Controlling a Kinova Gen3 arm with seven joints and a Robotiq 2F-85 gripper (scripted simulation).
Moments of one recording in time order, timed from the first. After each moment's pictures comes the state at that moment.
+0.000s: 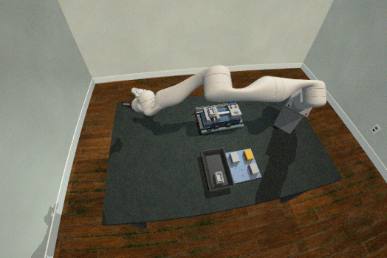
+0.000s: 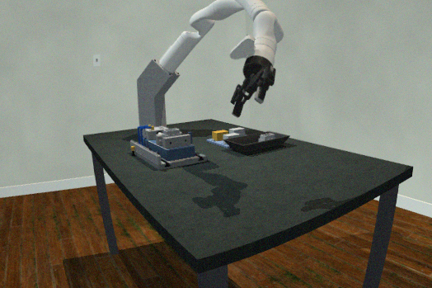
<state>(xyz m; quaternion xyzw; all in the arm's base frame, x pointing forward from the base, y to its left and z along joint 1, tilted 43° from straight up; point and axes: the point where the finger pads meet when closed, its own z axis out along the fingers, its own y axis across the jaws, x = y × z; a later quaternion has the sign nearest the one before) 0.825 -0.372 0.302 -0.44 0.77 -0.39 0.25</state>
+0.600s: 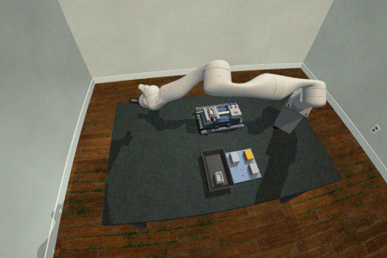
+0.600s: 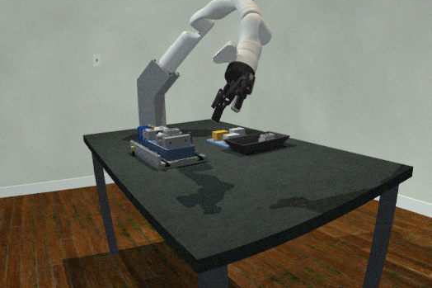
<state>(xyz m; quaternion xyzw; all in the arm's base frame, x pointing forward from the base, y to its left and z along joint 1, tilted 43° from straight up) 0.800 -0.386 0.250 -0.46 0.78 -0.35 0.23</state>
